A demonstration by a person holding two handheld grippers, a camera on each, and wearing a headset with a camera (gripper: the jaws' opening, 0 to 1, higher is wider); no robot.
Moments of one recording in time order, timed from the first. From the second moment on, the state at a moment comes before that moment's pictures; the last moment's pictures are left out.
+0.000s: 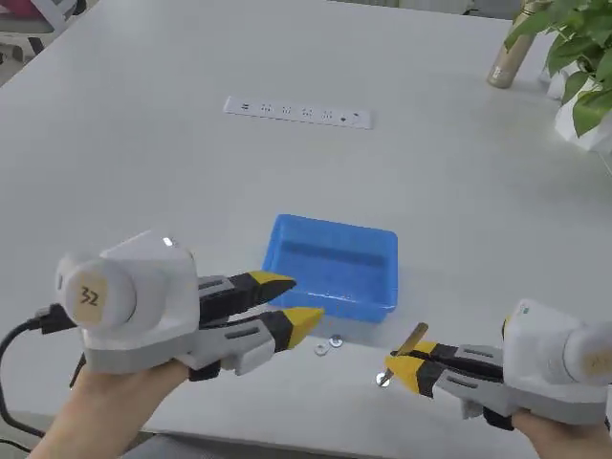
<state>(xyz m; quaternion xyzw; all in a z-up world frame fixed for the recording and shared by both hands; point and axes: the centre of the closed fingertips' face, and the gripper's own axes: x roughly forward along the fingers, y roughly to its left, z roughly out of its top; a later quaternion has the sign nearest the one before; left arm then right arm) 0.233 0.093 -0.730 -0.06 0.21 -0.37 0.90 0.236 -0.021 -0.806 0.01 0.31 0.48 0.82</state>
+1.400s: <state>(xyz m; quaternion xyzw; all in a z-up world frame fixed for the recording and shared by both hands) 0.238 0.128 -0.726 -0.02 0.14 -0.26 0.96 0.345 0.007 -0.763 0.00 0.27 0.40 0.88</state>
